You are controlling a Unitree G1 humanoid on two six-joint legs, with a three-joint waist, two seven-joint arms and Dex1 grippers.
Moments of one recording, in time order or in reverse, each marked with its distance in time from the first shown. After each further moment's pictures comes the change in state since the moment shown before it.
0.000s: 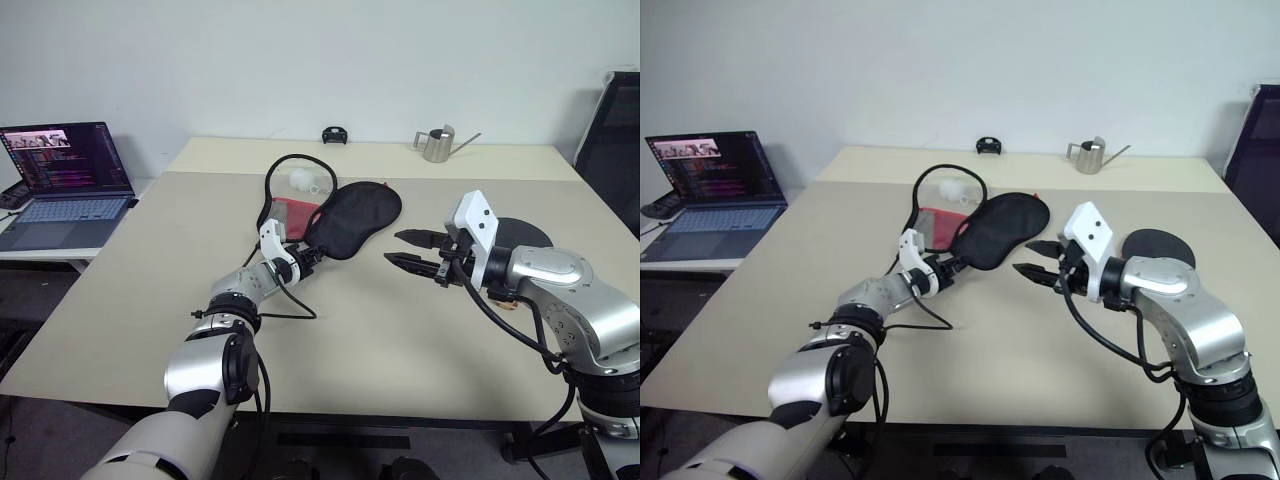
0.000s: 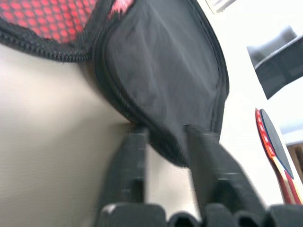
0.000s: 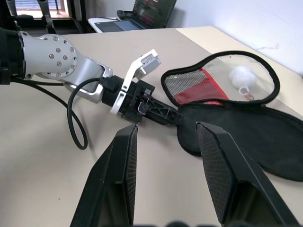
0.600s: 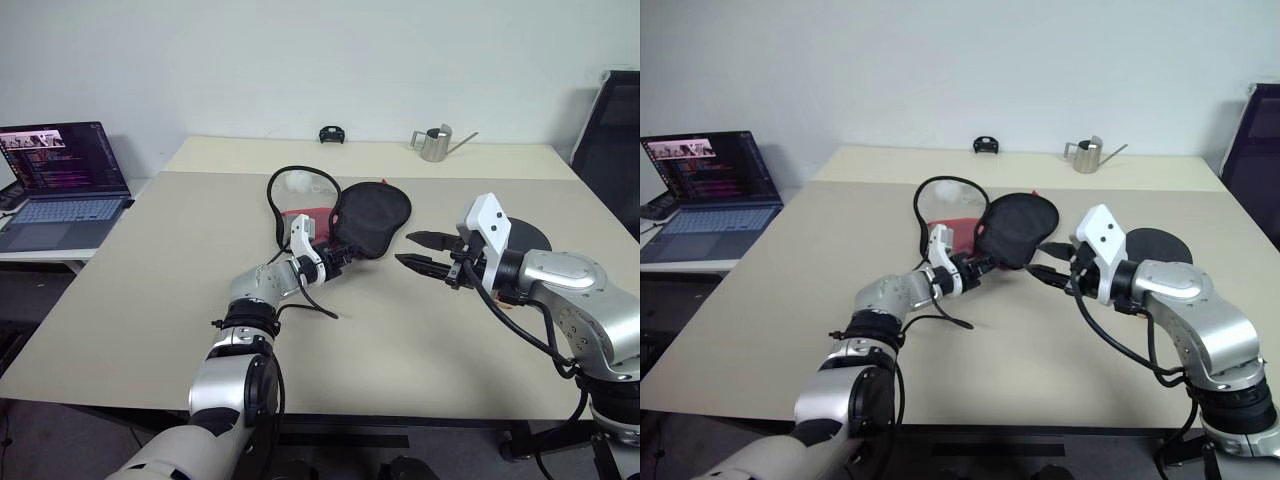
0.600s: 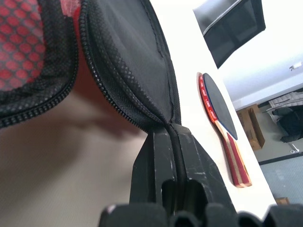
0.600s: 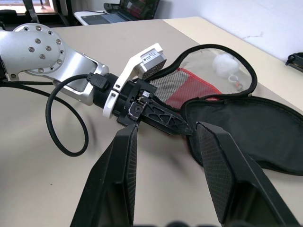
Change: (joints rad) left arm 0.118 -0.115 -0.076 -0.394 -0.067 0.254 -0.014; right arm 0.036 -0.033 -0.031 -0.012 0.022 0.002 -0.017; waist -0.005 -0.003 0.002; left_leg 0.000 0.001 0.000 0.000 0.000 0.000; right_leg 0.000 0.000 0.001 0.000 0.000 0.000
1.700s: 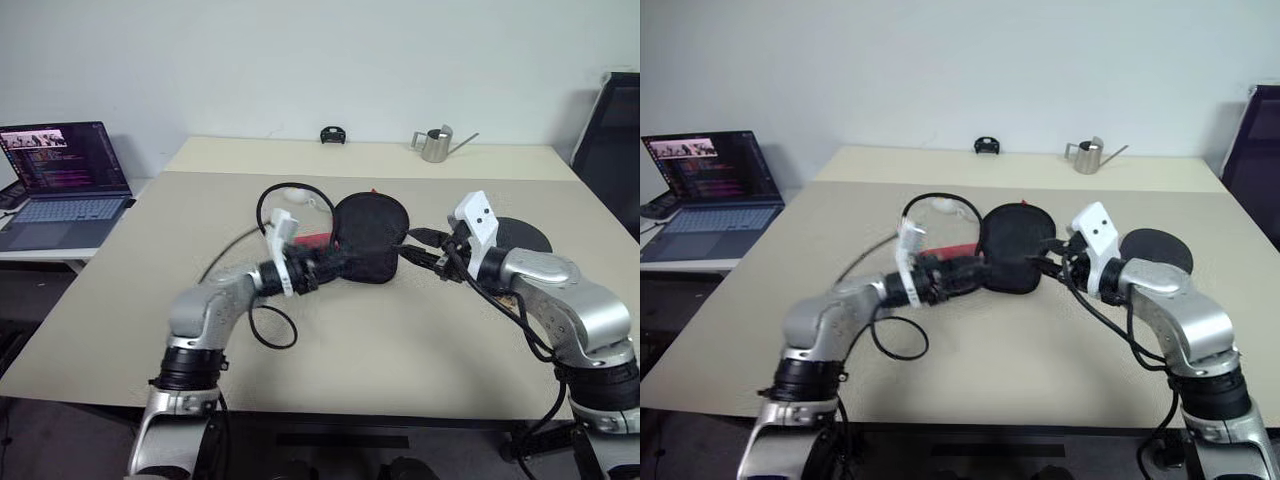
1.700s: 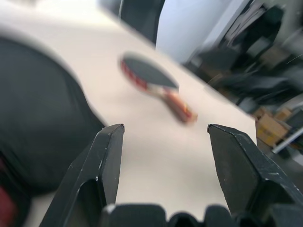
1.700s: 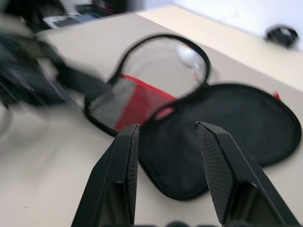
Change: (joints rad) left arm 0.292 0.284 -0.213 -0.747 -0.126 0.038 -0.305; right arm -0.048 0.094 0.035 0.158 -0.028 0.036 -0.137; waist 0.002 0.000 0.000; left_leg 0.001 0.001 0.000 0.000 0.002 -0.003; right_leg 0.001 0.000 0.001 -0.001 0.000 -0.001
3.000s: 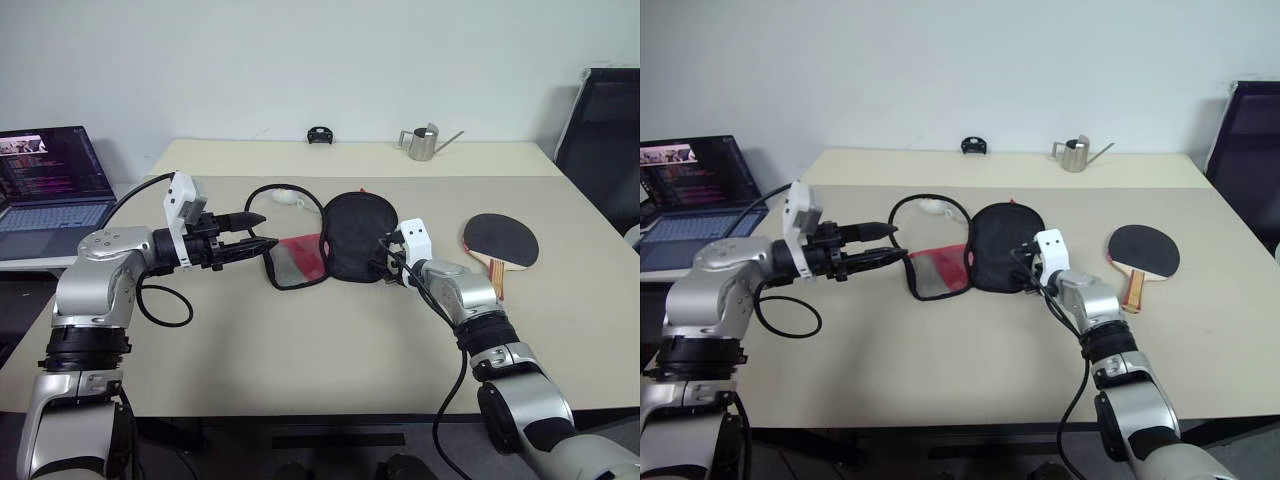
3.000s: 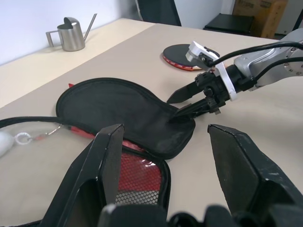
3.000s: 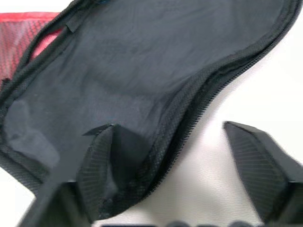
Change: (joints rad) left arm -0.020 0.397 0.003 0.209 0.132 -0.390 -0.359; right arm -0.282 0.405 0.015 0.885 -0.310 -0.208 -0.247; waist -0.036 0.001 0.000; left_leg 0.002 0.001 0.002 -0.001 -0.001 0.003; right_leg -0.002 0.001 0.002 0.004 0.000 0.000
